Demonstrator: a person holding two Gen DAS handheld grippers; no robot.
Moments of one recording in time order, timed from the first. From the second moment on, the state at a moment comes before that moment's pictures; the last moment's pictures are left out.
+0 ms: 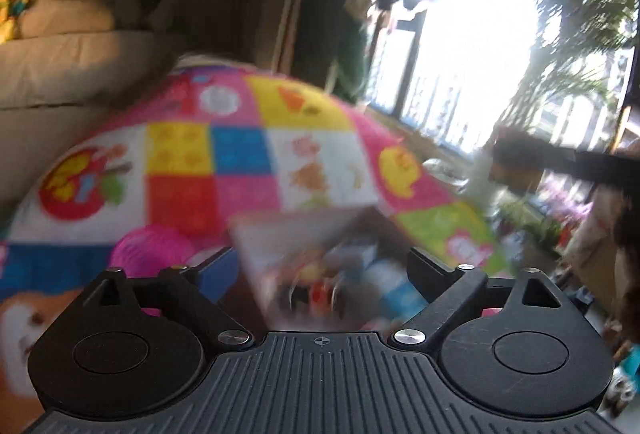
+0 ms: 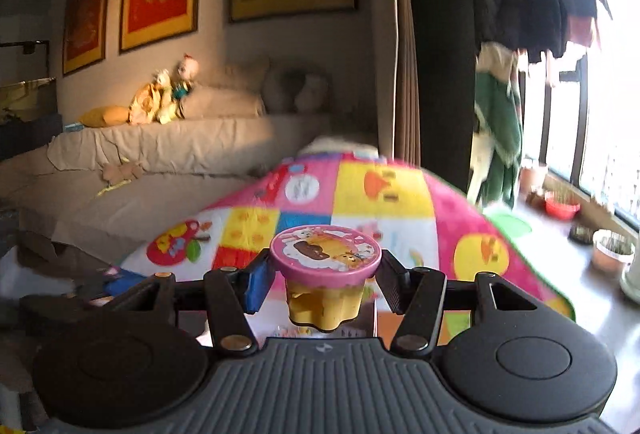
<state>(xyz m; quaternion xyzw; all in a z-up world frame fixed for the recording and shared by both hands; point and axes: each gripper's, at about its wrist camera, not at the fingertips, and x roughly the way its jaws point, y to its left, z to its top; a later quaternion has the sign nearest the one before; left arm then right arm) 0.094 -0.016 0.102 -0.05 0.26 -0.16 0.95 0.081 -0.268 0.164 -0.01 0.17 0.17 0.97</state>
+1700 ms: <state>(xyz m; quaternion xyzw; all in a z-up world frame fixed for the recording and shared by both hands) 0.041 0.034 0.022 0.02 0.35 -0.06 0.93 0.065 -0.192 0.032 -0.02 0.36 0.30 0.88</state>
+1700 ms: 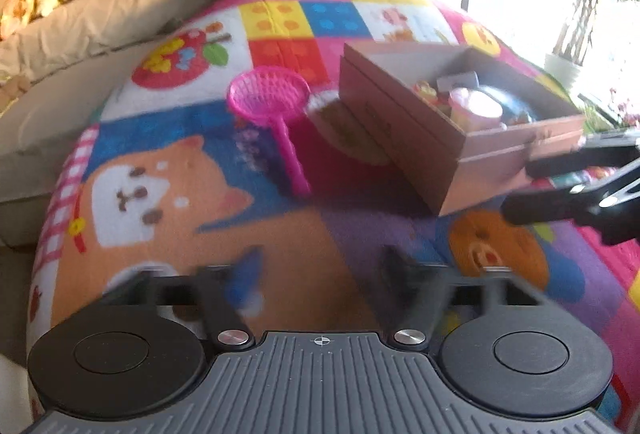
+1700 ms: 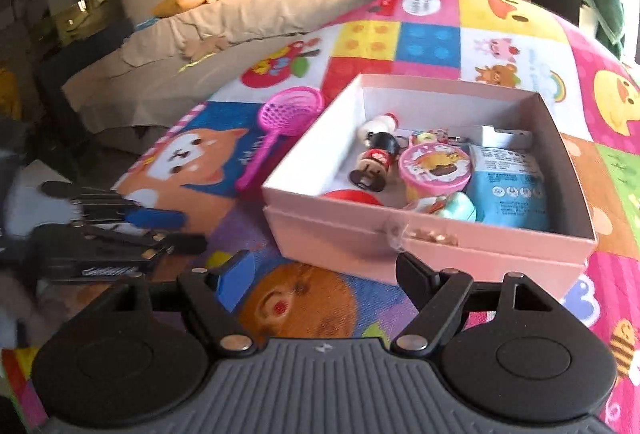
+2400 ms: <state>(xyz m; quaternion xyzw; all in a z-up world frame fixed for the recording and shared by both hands) 0.106 0.048 0.008 -0.02 0.36 -0.02 0.93 0.083 -0.205 0.002 0.01 0.28 0.20 0.94</state>
